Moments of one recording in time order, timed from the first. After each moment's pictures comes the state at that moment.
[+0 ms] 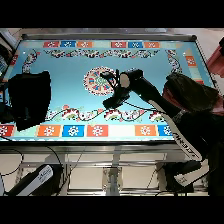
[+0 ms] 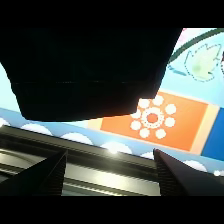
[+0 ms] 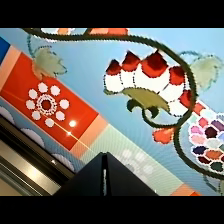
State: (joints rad) left arm 0.47 -1.06 1.01 1.58 -1.30 -1.29; right arm 0.64 -1.67 1.64 -1.34 1.35 1.57
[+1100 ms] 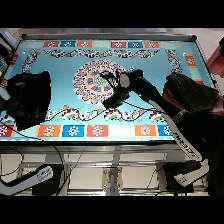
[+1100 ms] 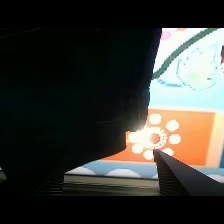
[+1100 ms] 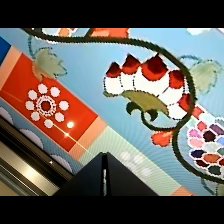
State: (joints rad) left arm 0.33 -1.24 1.01 1.67 -1.20 -1.21; right arm 0.64 -1.67 1.64 -1.34 1.34 1.55
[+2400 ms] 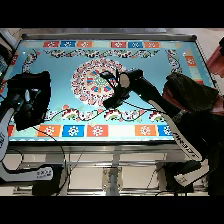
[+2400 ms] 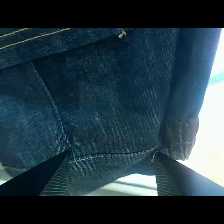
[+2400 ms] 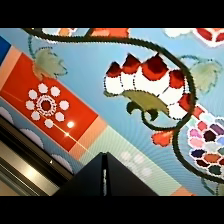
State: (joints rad) left arm 0.24 -1.44 1.01 1.94 -1.15 -1.37; right arm 0.64 -1.67 1.64 -1.34 1.34 1.55
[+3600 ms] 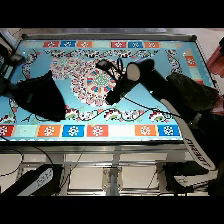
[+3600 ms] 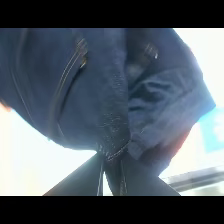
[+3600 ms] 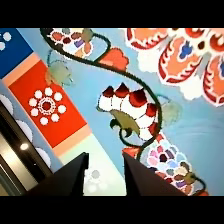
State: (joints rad) left arm 0.14 -1.07 1.41 1.53 -1.47 -0.93; right arm 0.64 -1.52 1.75 -1.37 1.39 1.26
